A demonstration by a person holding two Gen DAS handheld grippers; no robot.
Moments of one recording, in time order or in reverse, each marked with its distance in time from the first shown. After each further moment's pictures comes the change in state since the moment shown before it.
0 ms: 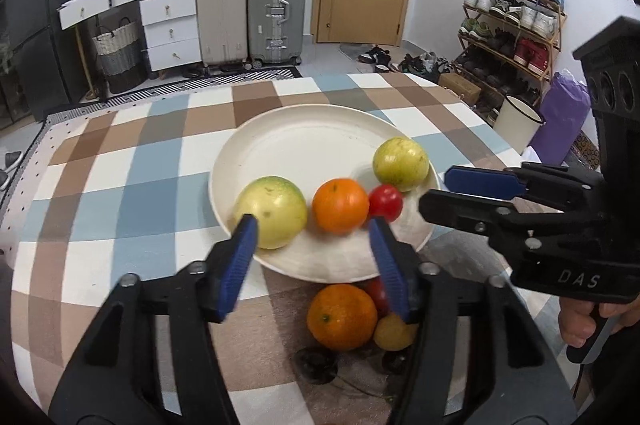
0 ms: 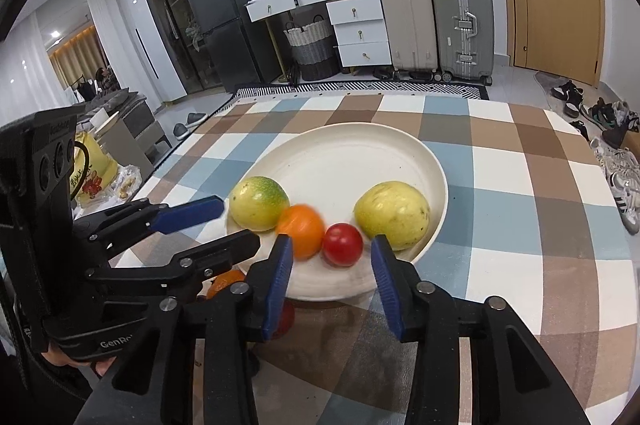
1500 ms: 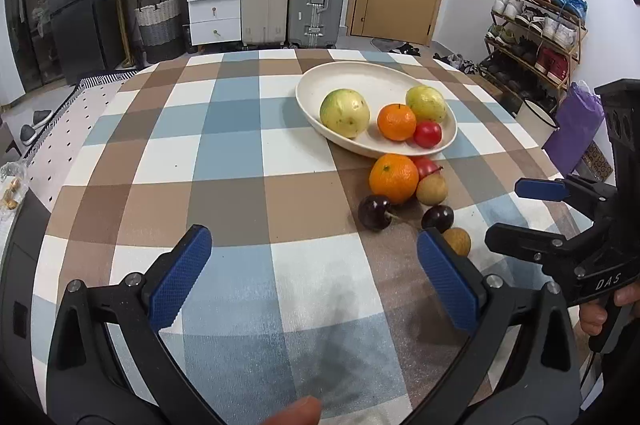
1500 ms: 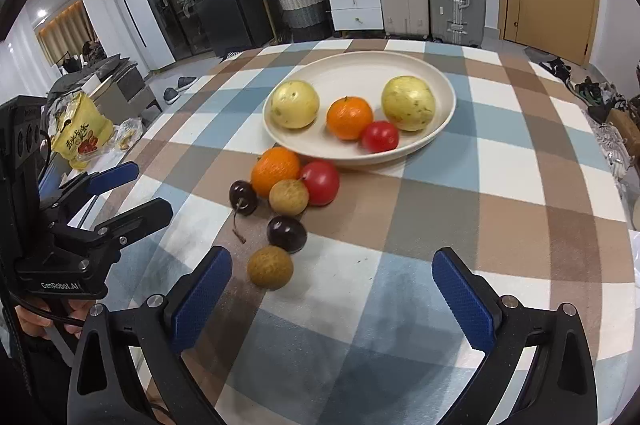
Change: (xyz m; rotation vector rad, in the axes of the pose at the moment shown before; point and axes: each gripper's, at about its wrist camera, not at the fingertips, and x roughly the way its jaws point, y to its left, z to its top) left arm -0.090 0.035 -0.085 -0.101 0.036 0.077; right arm -0.032 0.050 -0.074 -0.003 0.145 -0.049
